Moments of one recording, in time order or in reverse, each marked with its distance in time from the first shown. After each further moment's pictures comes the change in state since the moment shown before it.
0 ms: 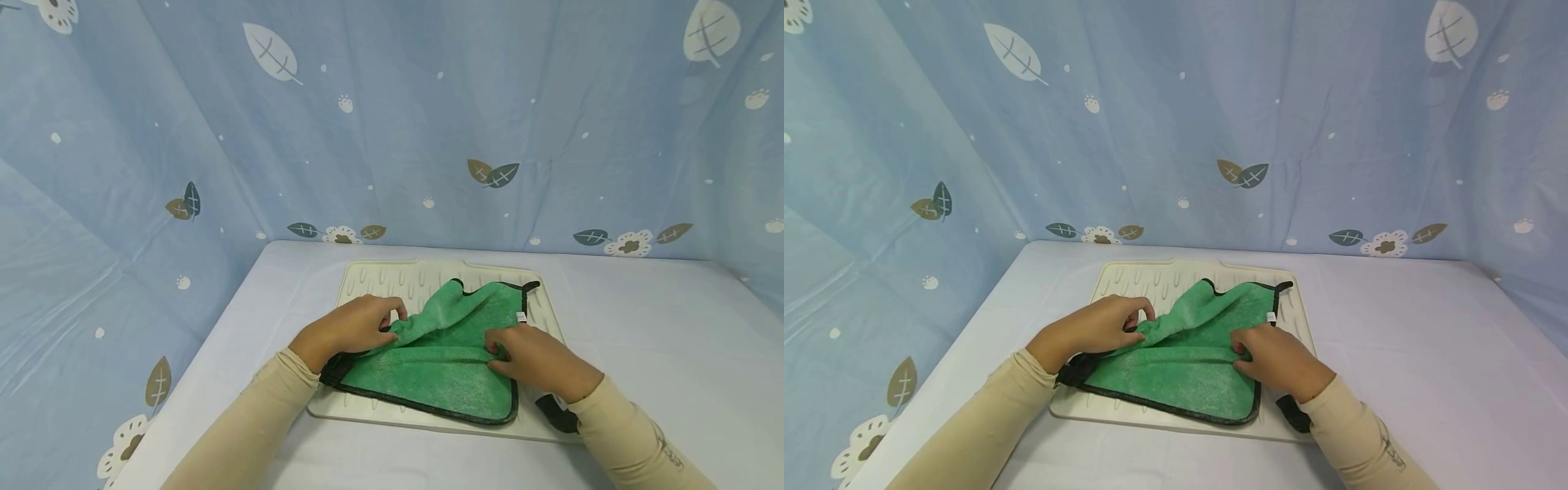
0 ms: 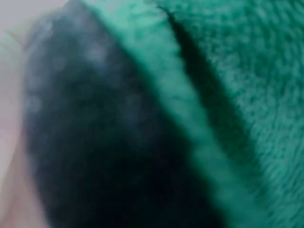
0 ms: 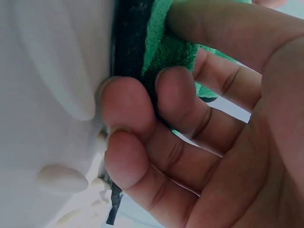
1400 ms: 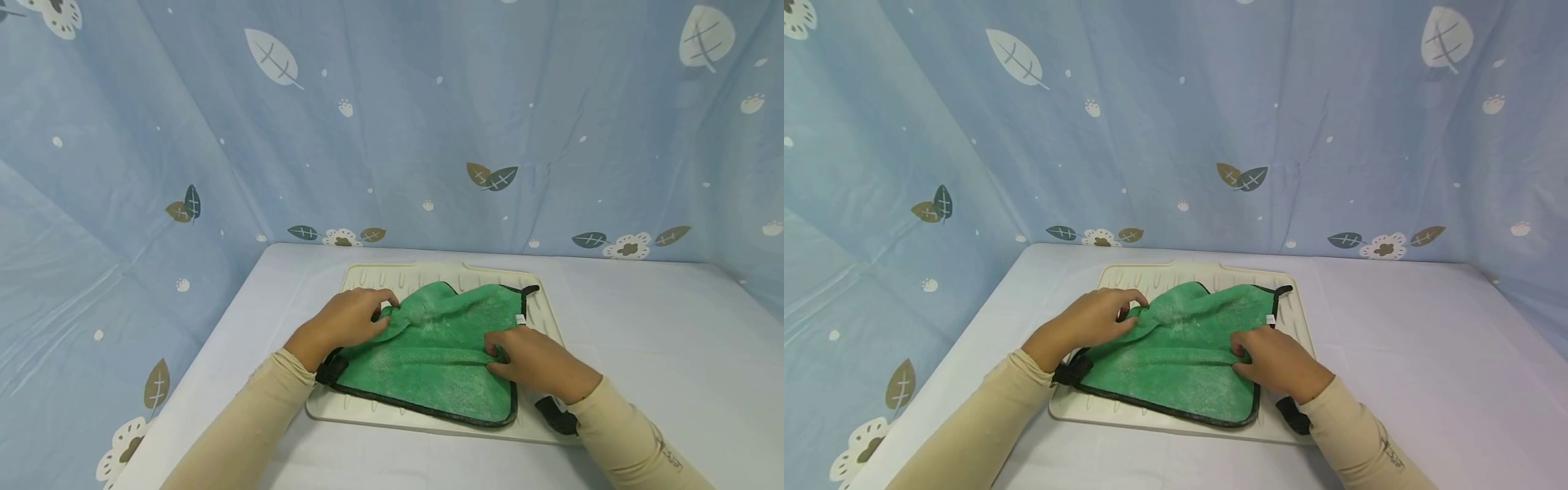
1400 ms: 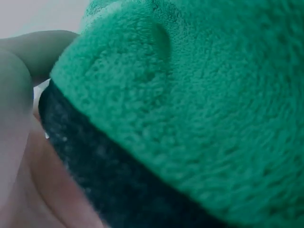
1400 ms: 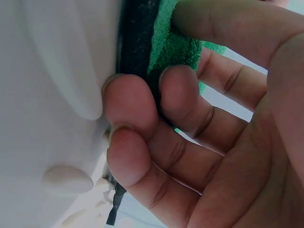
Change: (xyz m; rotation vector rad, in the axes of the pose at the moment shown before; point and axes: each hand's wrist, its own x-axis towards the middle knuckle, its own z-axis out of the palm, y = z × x) left_hand 0.002 -0.008 -0.004 0.118 0.132 -0.100; right_hand 0.001 -0.001 -0.001 0.024 -0.016 0.008
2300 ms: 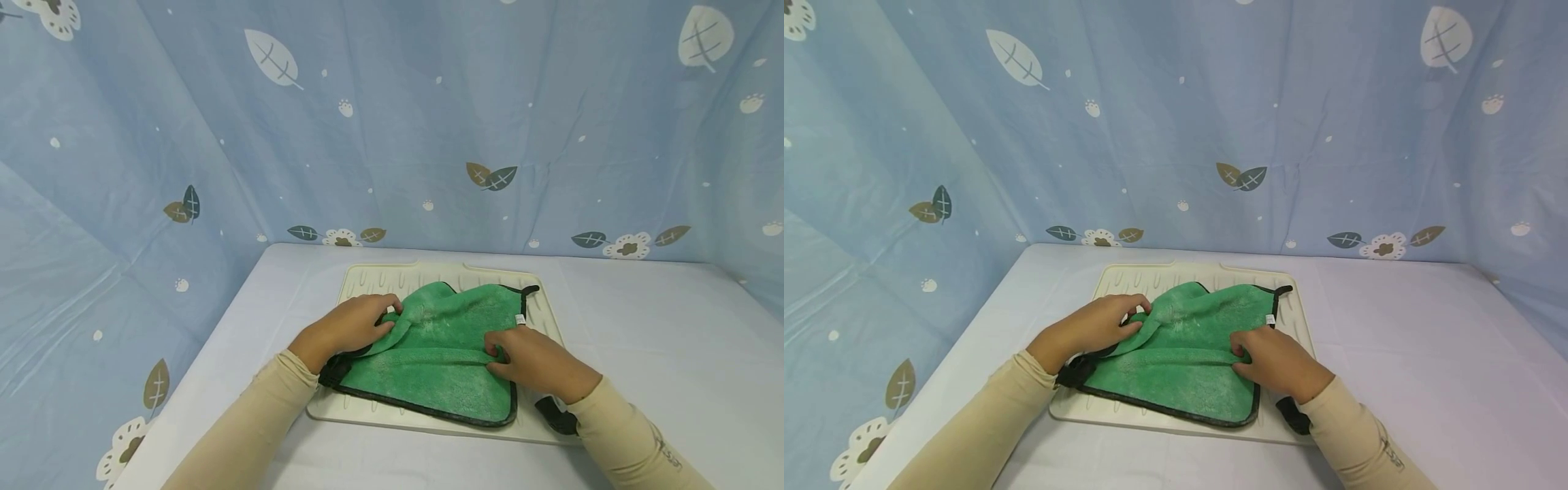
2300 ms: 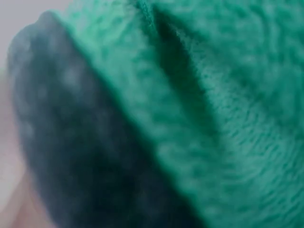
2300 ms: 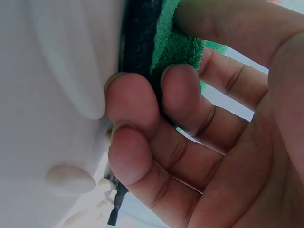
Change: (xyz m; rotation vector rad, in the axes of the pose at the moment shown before) left_hand 0.002 0.002 0.007 -0.081 -0.088 0.006; right_hand 0.000 0.003 0.001 0.024 0.003 0.002
